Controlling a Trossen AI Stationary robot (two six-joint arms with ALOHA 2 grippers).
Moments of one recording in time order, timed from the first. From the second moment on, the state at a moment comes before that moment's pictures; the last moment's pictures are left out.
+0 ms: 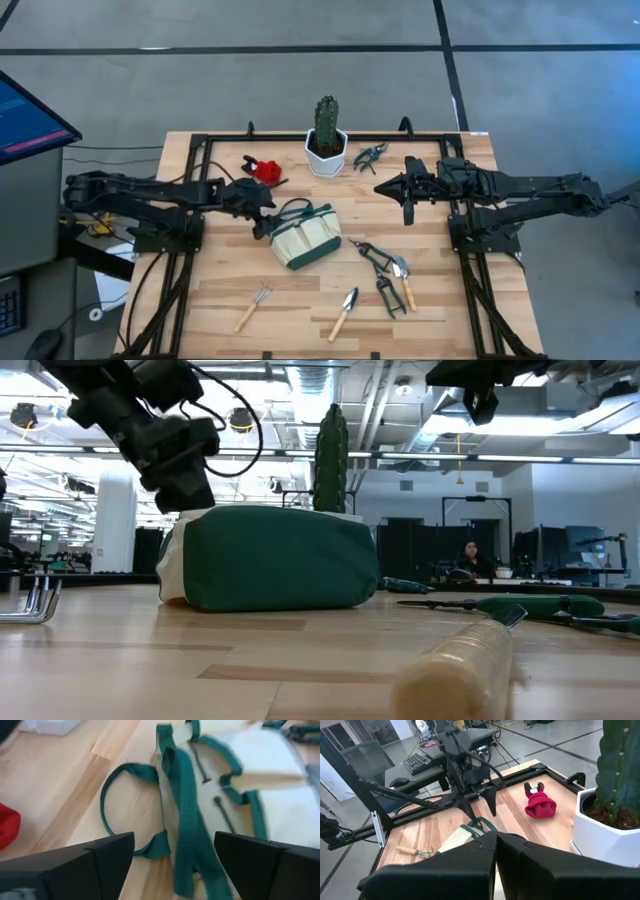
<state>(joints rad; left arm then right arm) 0.14 1.13 0.53 -0.19 -0.02 -0.27 -0.04 0.85 0.73 -0.13 0.08 0.31</state>
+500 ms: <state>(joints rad) 0.14 1.29 0.53 -0.08 -0.03 -0.35 -0.04 0.85 0.73 -0.13 0.08 0.31</state>
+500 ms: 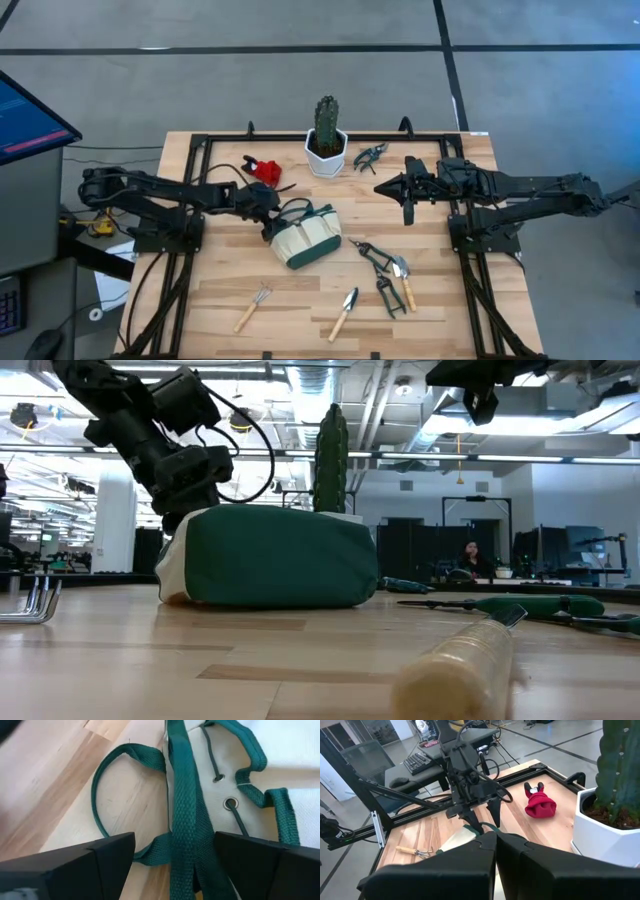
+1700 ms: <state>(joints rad) 0.14 1.00 0.53 -0.08 -0.03 -0.36 -0.04 0.85 0.73 -0.13 0.08 0.31</state>
